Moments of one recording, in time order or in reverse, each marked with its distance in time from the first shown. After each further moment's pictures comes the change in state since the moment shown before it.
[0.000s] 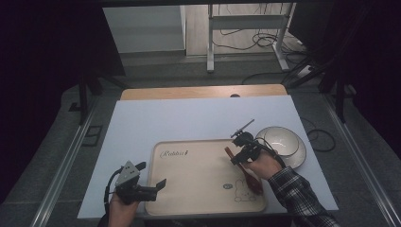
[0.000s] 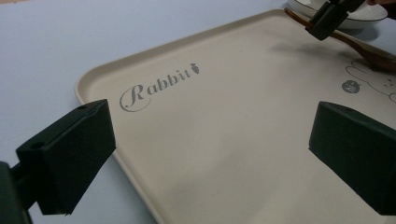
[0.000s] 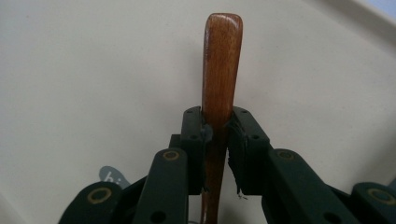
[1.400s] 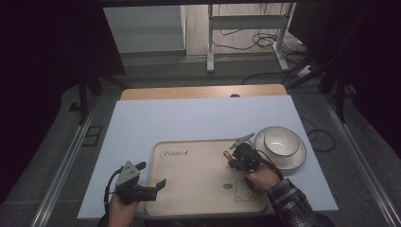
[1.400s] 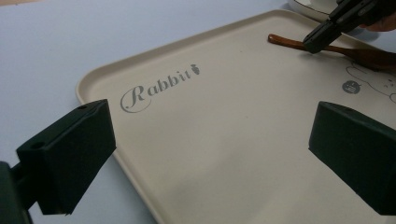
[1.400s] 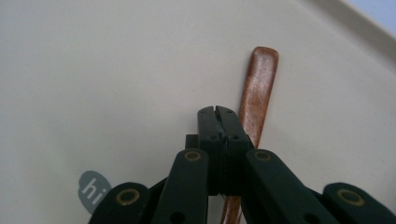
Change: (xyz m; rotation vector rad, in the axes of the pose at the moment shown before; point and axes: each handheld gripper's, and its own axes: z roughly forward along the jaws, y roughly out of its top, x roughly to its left) left arm 0.000 0.000 0.000 -0.004 0.002 0.002; right arm 0.013 -0.028 0.019 -0.181 -0.033 -0.184
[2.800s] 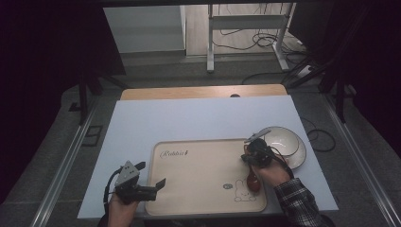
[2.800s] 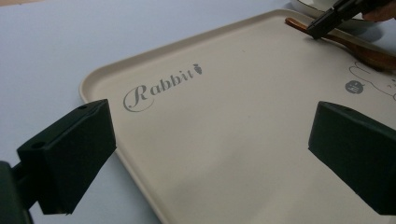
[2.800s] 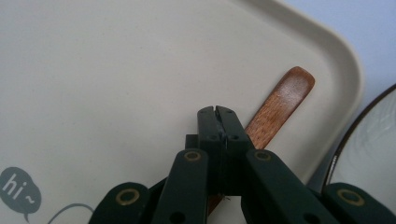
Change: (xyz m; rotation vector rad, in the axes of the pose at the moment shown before) left arm 0.000 0.000 0.000 0.002 0.008 -0.001; right arm -0.037 -0.020 -0.011 -0.031 -0.089 0.135
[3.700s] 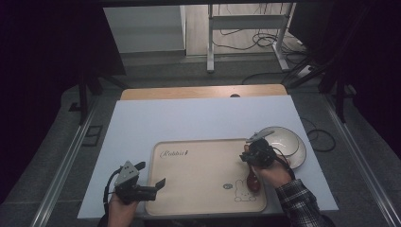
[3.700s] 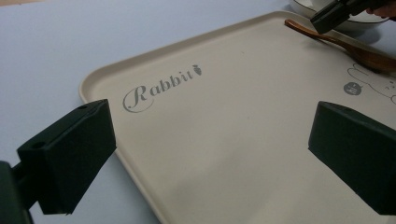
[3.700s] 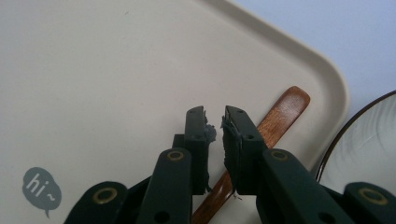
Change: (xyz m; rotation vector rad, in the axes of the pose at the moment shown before) left arm 0.001 0.000 -0.001 -0.004 -0.003 -0.006; right arm 0.005 0.000 -0.014 -0.070 0.002 -0.031
